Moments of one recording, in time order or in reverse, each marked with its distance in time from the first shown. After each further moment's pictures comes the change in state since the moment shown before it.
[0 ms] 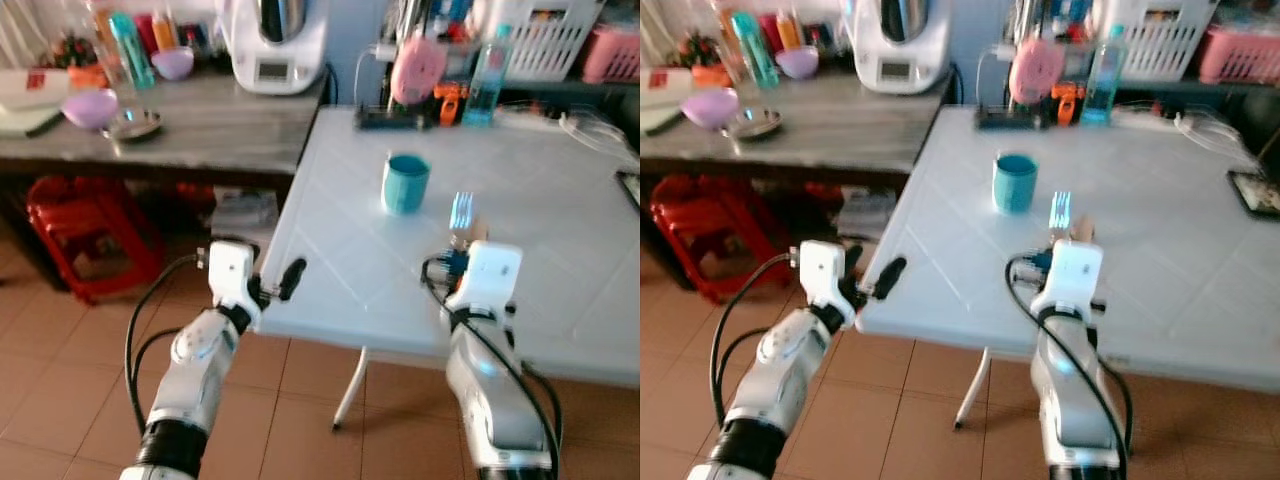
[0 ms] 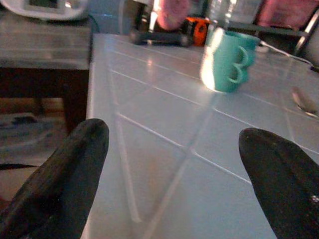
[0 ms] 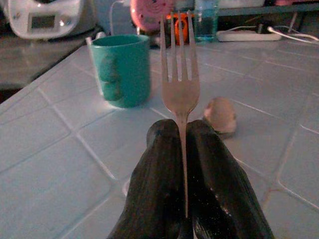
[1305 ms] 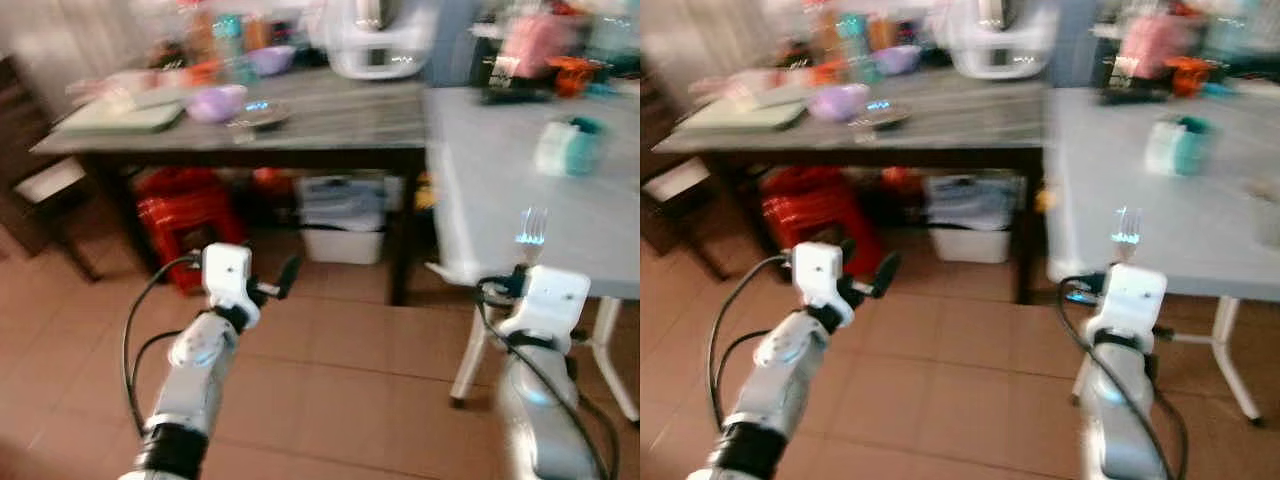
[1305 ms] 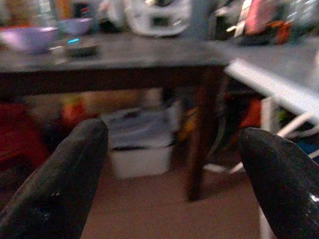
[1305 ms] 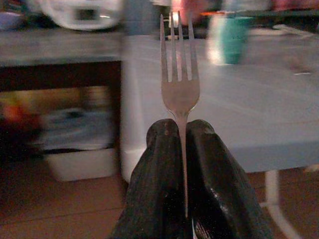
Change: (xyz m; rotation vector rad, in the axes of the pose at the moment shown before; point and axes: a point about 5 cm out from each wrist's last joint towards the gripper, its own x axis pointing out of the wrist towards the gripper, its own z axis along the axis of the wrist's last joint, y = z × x) left arm -0.018 0.023 -0.002 0.087 -0.021 0.124; right arm -0.017 -0.037 -0.011 -0.066 -0.034 -0.120
